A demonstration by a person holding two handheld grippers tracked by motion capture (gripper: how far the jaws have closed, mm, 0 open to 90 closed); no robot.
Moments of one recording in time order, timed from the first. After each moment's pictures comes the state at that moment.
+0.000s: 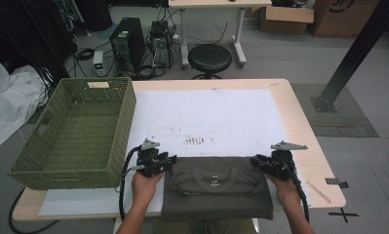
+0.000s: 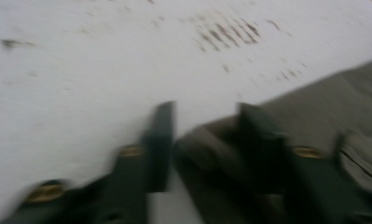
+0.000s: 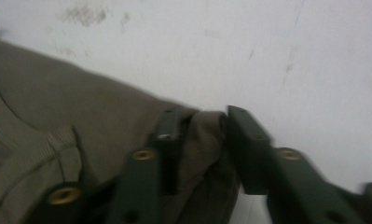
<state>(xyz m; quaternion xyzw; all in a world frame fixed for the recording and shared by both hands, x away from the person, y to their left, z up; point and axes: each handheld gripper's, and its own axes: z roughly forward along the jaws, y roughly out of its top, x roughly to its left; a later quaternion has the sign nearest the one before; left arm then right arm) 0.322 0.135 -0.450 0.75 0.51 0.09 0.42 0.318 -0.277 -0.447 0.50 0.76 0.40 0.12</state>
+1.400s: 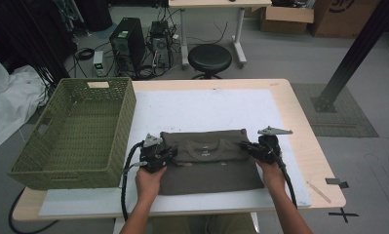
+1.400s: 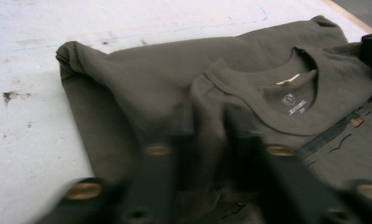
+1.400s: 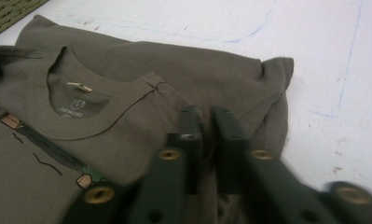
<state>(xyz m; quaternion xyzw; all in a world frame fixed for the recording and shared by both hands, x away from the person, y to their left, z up) 0.328 0.128 -0.442 0.72 0.50 0.14 0.46 0.363 -0.246 -0.438 0.47 0.75 0.44 0.13</state>
